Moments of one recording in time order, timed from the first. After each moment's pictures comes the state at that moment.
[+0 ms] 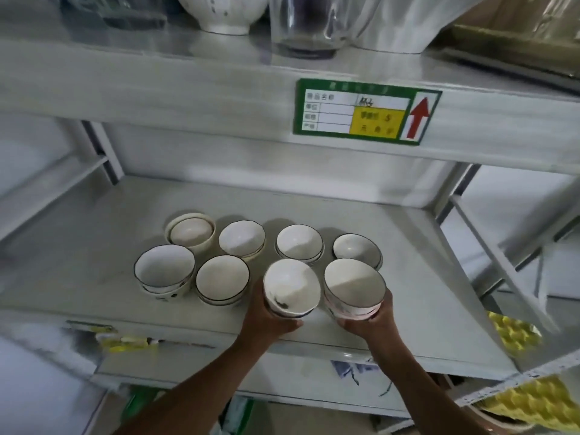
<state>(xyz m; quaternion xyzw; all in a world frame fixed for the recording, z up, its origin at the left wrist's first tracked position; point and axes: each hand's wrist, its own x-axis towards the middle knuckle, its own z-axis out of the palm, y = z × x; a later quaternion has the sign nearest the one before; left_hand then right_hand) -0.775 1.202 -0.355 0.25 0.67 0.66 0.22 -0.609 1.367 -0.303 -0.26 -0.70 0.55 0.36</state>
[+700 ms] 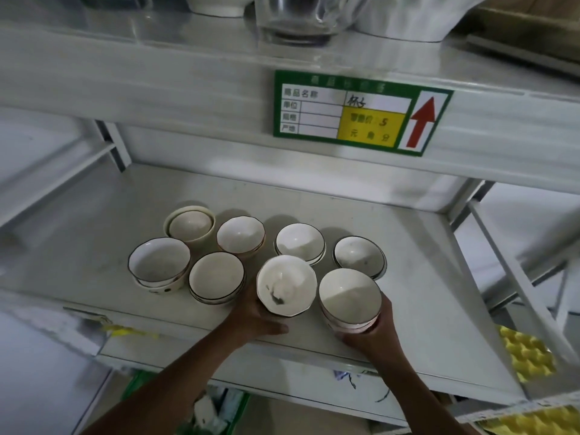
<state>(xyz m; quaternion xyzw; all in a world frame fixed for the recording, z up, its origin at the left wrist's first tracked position) -0.794 1.198 -0.346 0.26 0.69 0.60 0.32 -0.591 1.400 -0.347 -0.31 -0.73 0.56 0.25</state>
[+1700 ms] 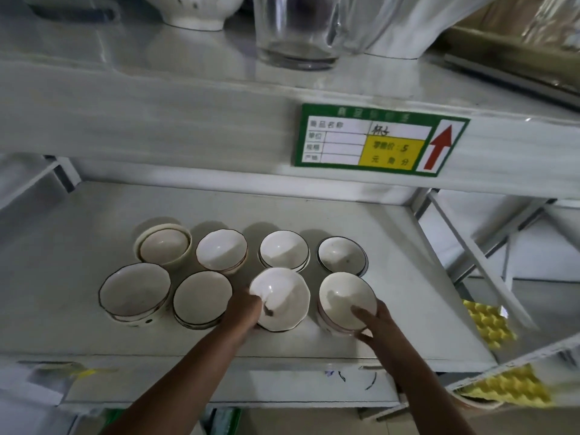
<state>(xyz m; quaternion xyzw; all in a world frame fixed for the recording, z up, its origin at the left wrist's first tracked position) -0.810 1.232 -0.284 0.05 0.81 0.46 0.37 -0.587 1.385 -0.302 -0.45 -0.53 0.70 0.17</state>
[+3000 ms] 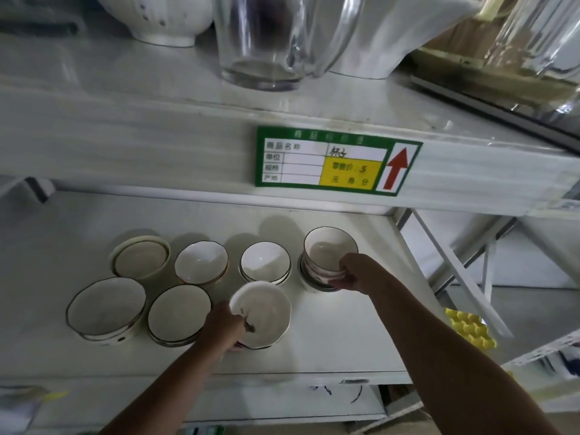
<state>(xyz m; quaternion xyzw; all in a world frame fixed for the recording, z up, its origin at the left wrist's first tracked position) -0.805 1.230 -0.279 0.05 0.82 0.44 0.37 -0.682 1.480 -0.238 -0.55 -0.47 0.68 0.13</state>
